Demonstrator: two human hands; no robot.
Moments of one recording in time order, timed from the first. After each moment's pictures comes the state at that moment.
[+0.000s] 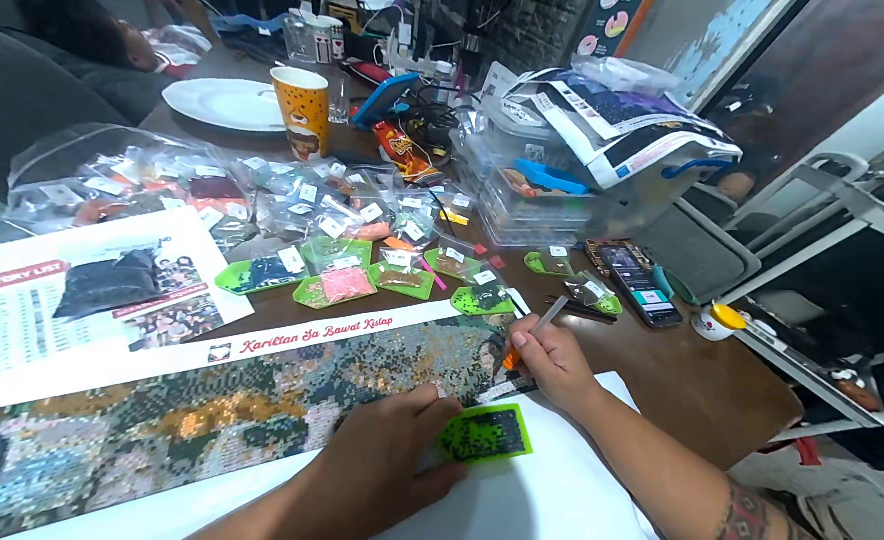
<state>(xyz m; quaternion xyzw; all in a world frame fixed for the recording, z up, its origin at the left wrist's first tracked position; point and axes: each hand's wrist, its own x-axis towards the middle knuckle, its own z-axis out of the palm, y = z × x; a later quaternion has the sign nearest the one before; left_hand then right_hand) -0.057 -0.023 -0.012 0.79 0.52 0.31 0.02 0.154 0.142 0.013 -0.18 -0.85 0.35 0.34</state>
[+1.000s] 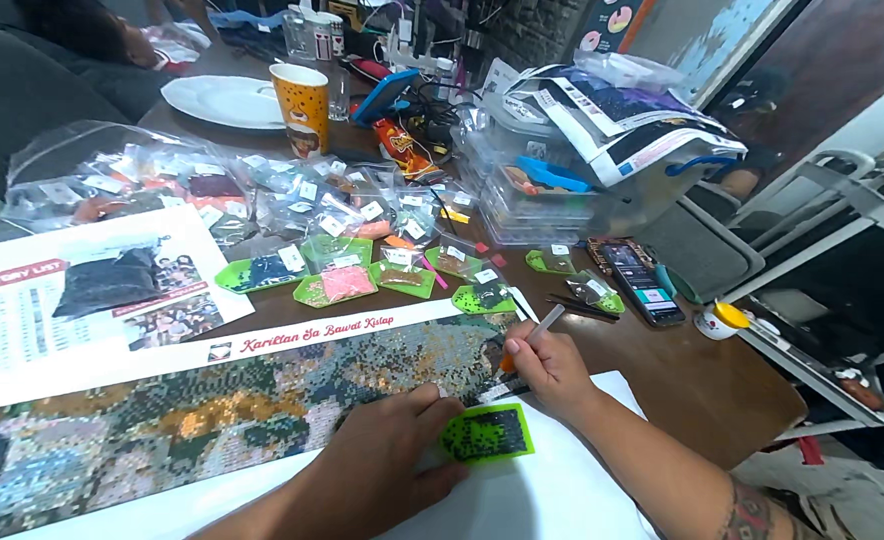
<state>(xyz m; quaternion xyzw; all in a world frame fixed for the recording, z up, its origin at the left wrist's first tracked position) -0.057 -0.023 -0.011 0.80 0.52 0.30 0.02 0.152 0.138 0.010 -0.16 -0.88 0.27 0.34</state>
